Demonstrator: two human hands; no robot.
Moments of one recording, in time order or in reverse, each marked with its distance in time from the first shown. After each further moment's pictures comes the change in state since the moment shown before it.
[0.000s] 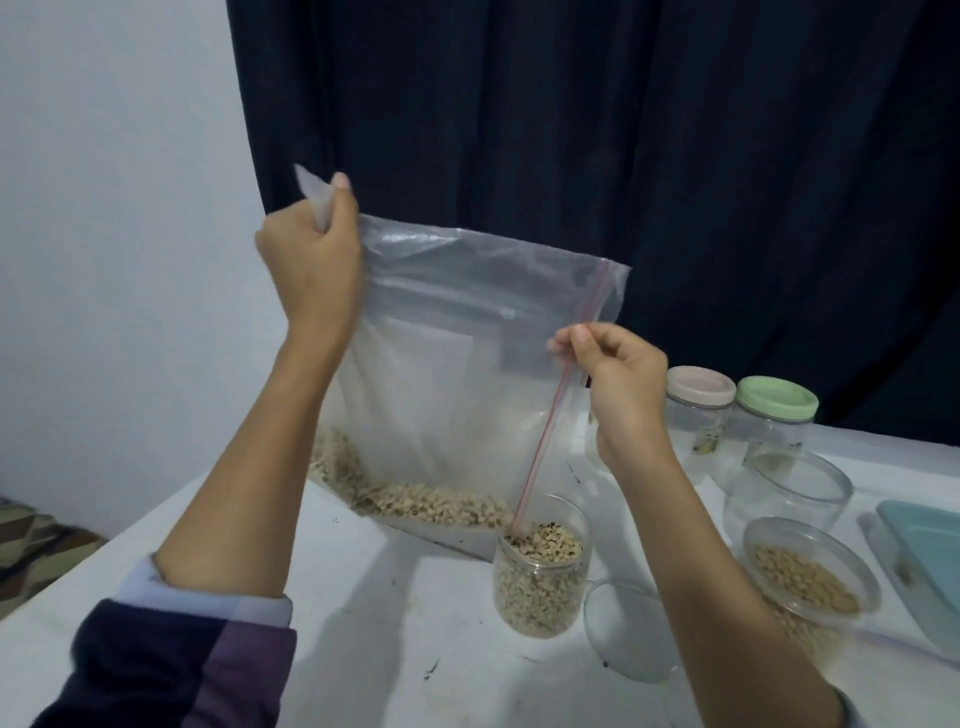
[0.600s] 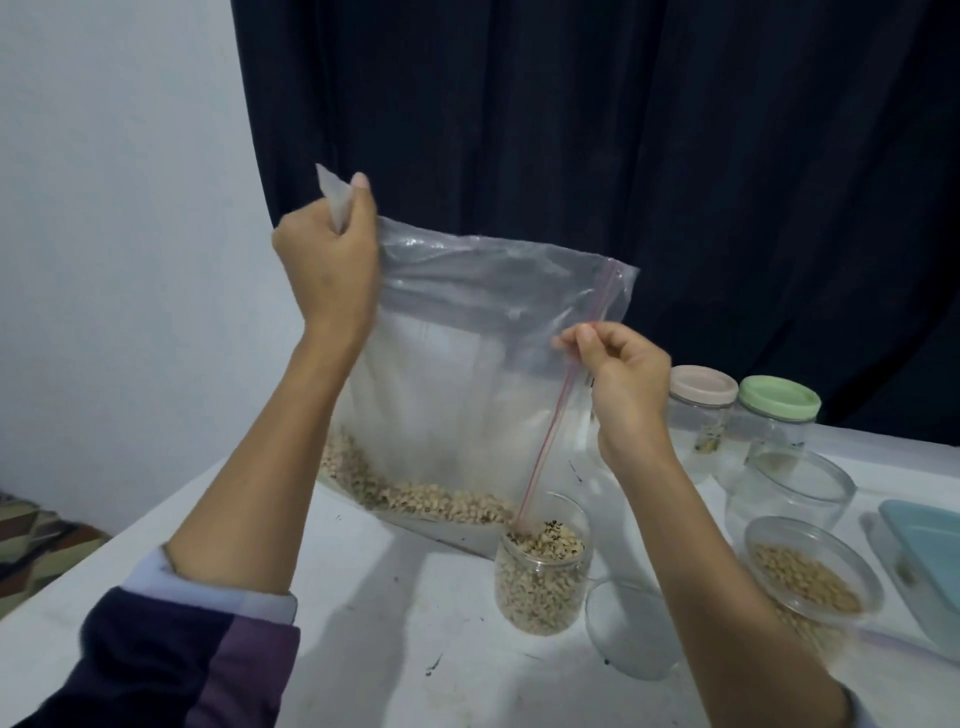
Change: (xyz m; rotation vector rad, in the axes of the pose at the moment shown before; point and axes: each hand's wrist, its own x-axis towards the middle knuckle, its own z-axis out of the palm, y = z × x) left_hand -0.006 0.006 0.004 -0.046 -0.026 0.015; right_hand 0.002 0.004 -0.001 -0.006 0.028 -0.012
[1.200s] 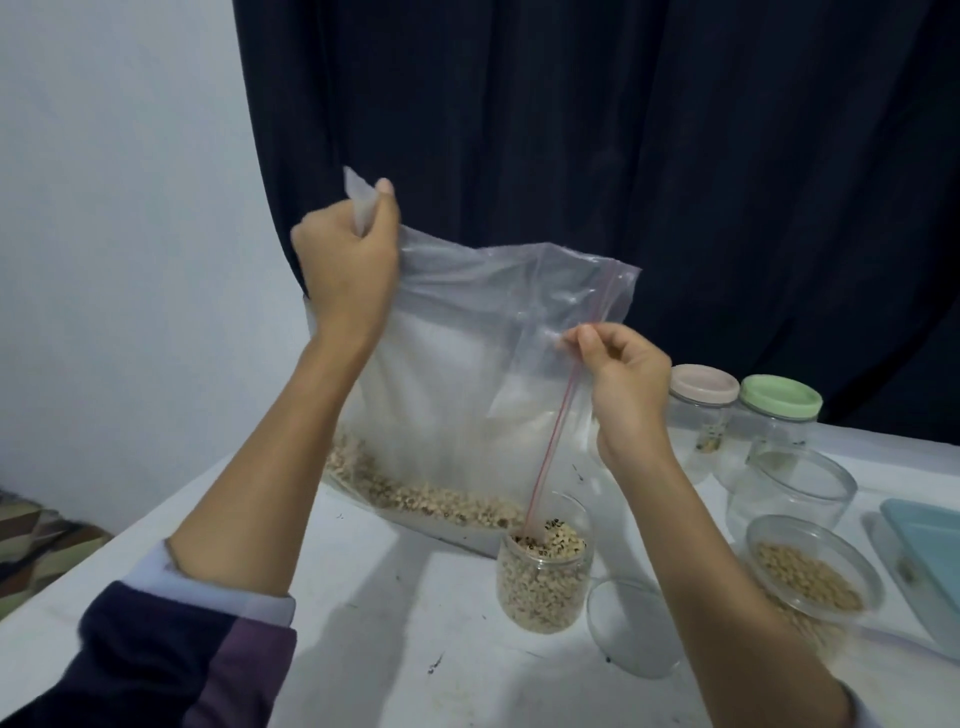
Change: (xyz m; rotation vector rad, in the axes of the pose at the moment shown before) left_hand -0.002 0.000 0.002 0.039 -0.055 0.044; right_hand -0.003 0.000 0.000 0.004 -0.005 -0.014
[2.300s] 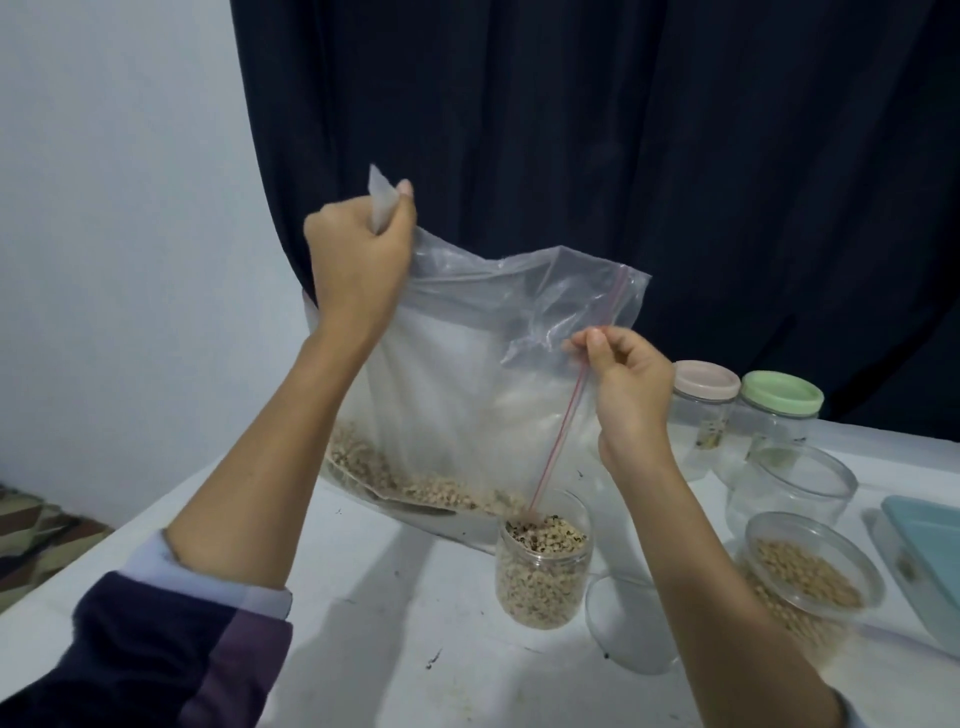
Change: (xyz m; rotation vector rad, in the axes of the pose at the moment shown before) left_hand -0.002 -0.001 0.005 0.035 -0.047 0.027; right_hand -0.001 0.009 -0.003 0.036 0.059 0.035
